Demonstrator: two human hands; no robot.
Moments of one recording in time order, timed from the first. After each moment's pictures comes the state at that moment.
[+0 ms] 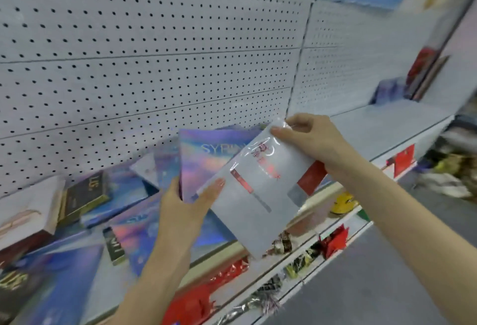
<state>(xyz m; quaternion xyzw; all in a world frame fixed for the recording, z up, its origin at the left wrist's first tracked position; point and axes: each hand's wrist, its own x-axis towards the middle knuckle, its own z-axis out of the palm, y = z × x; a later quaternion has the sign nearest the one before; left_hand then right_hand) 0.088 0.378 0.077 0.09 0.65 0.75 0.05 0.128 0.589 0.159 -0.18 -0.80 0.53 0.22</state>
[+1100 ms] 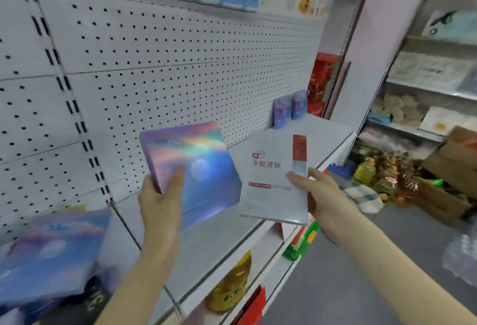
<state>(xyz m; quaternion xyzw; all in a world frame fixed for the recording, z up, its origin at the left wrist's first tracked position) 0.011 1.021 0.063 0.11 0.62 0.77 0.01 0.170 1.216 0.080 -0.34 -0.55 0.71 0.29</state>
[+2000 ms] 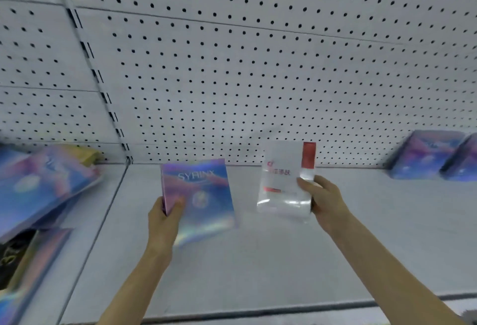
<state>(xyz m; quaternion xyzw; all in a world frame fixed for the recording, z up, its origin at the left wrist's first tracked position) -0.074 1.168 -0.095 -0.20 0.68 0.70 -0.07 -0.083 1.470 -0.021 -0.24 -0.66 0.71 0.02</state>
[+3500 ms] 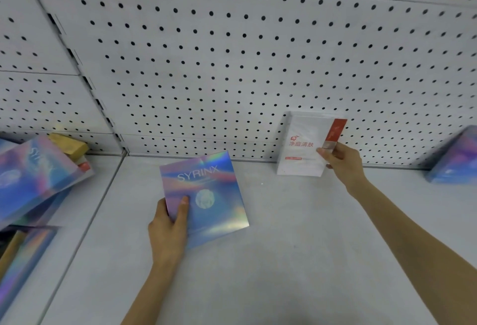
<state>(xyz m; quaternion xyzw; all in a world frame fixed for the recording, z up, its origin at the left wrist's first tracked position) -0.082 1.192 -0.121 -0.21 0.80 0.54 -0.17 -0.211 1.550 -0.072 -0.13 -0.83 0.53 0.08</state>
